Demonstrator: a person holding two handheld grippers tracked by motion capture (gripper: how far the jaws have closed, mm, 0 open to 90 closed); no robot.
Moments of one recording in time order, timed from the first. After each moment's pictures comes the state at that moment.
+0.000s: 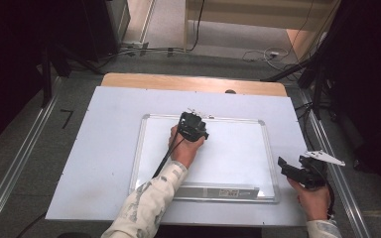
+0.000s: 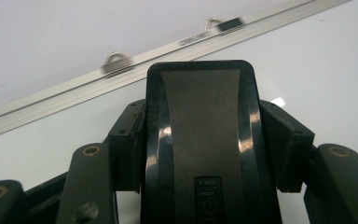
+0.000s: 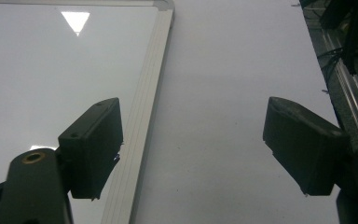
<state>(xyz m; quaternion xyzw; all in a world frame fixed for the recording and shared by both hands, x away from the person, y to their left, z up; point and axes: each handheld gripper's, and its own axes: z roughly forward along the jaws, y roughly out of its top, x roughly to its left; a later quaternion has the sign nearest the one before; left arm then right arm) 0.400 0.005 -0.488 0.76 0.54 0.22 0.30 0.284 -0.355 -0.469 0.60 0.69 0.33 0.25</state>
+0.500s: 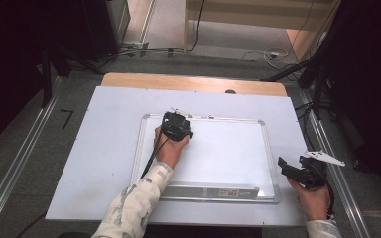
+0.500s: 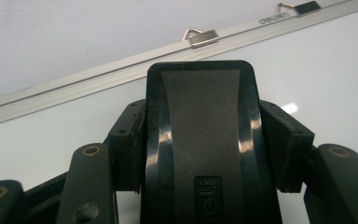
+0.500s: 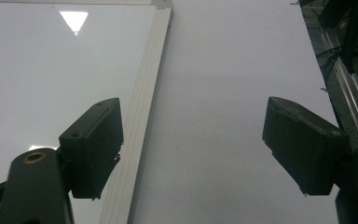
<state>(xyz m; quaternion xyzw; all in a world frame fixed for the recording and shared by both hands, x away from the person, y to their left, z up) 0.396 0.046 -0.489 0.74 0.56 0.22 0.30 0.284 -0.355 -0.470 0.60 0.68 0.33 0.25</state>
